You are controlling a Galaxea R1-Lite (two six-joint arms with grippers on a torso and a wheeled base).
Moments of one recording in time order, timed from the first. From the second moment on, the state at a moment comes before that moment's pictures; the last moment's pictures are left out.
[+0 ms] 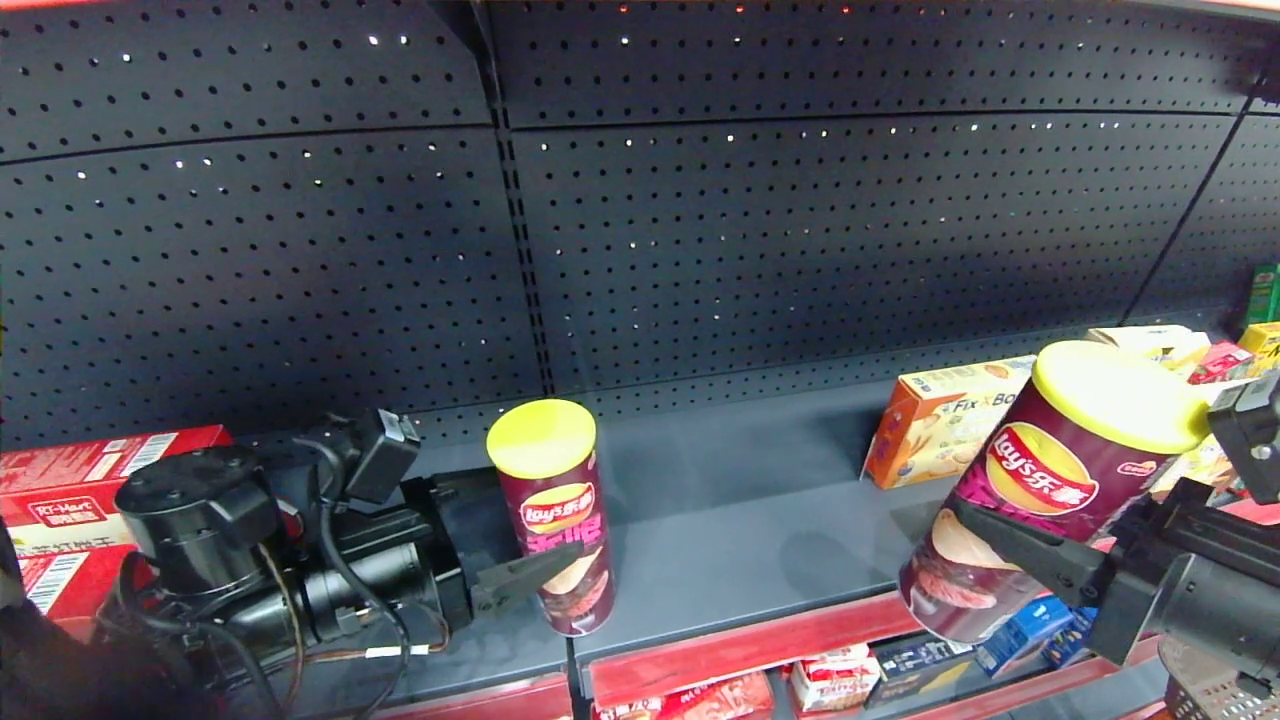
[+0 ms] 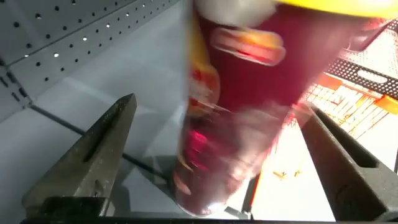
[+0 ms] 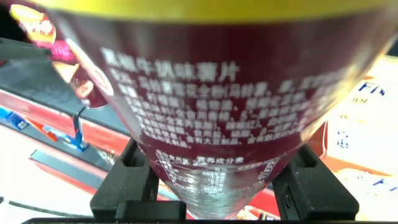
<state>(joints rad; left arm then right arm) -0.28 1.80 -0.28 -1.42 -0.65 -0.02 0.53 1.19 -0.34 -0.76 0.06 -0.05</state>
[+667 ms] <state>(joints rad) -0.20 1.48 -0.08 -1.40 -0.47 -0.13 0.49 1.18 -0.33 -0.76 0.05 -0.05</state>
